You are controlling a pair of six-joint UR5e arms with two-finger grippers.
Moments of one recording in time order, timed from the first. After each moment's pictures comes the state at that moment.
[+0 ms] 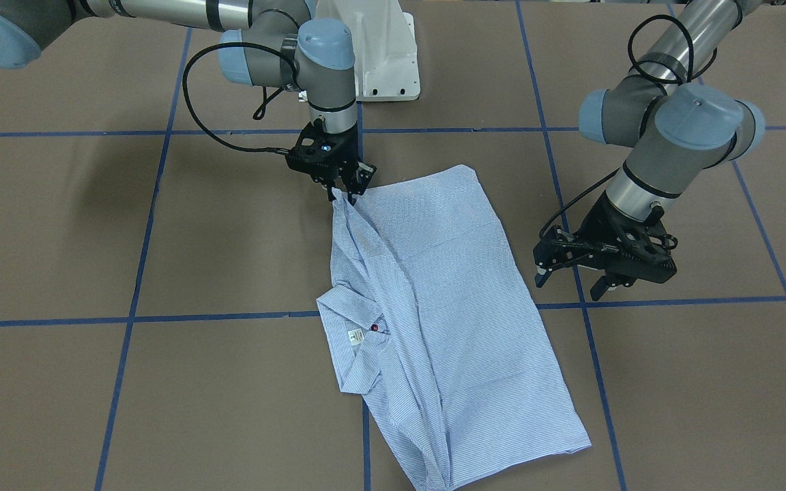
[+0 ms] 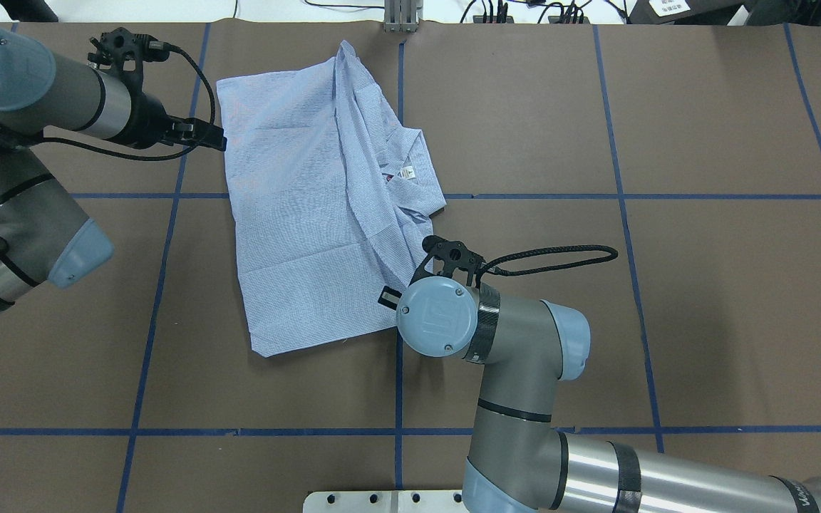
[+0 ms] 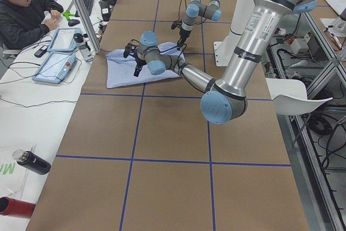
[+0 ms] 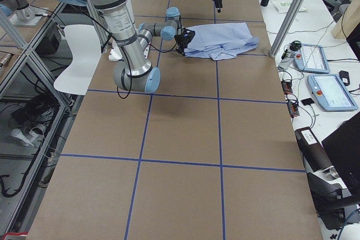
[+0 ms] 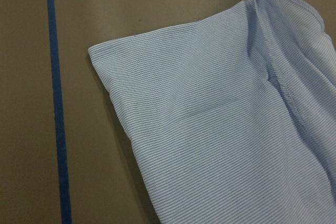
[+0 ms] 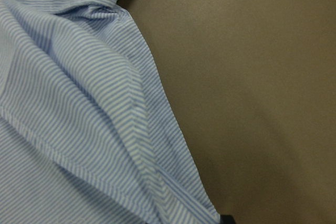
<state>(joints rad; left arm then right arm) -0.90 -1.99 -1.57 -2.18 -2.00 -0.89 0.31 -0.90 1.63 -1.48 1.53 1.78</state>
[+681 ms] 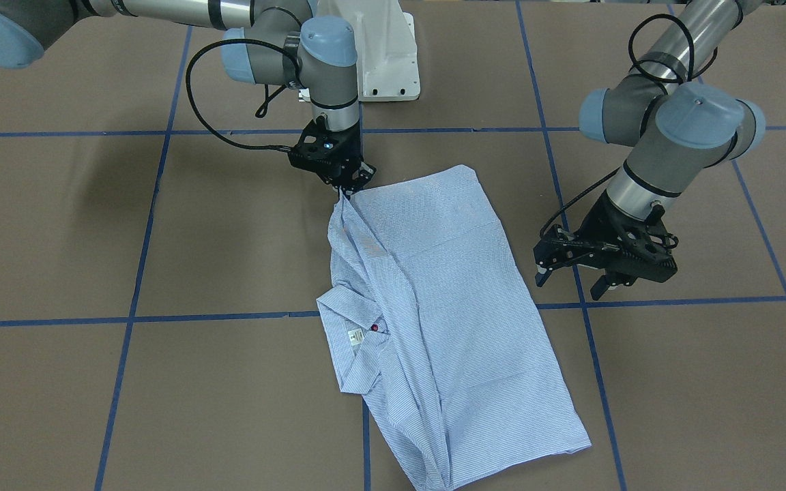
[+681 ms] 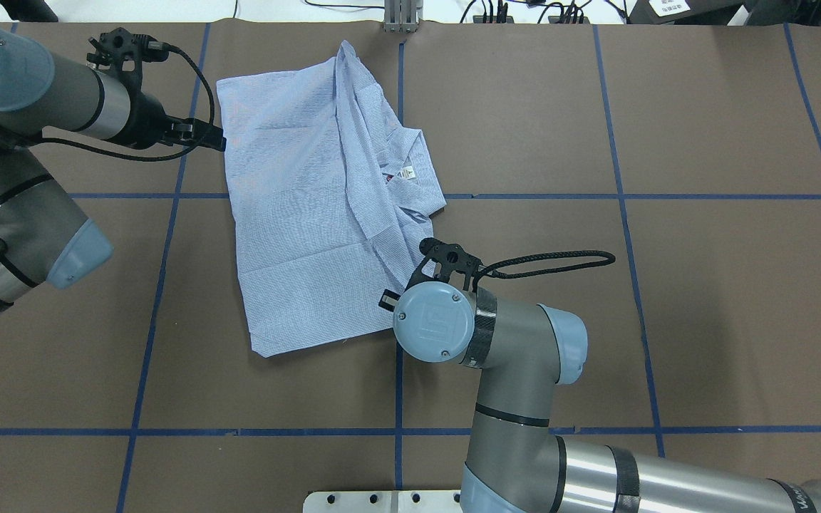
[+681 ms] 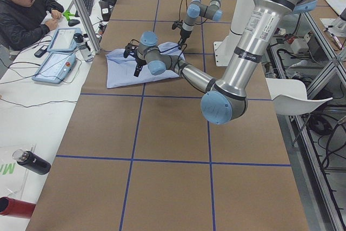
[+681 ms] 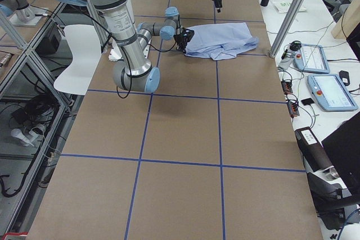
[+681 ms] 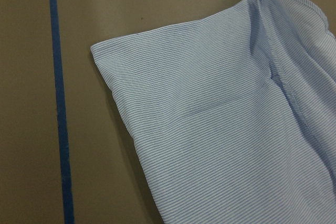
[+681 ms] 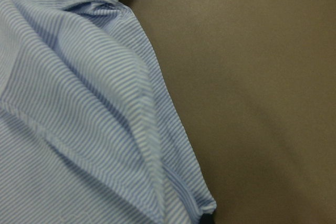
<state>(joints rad) -0.90 -1.99 -1.58 -2.18 -2.00 -0.89 0.31 -0.90 1.63 -1.48 1.52 1.79</state>
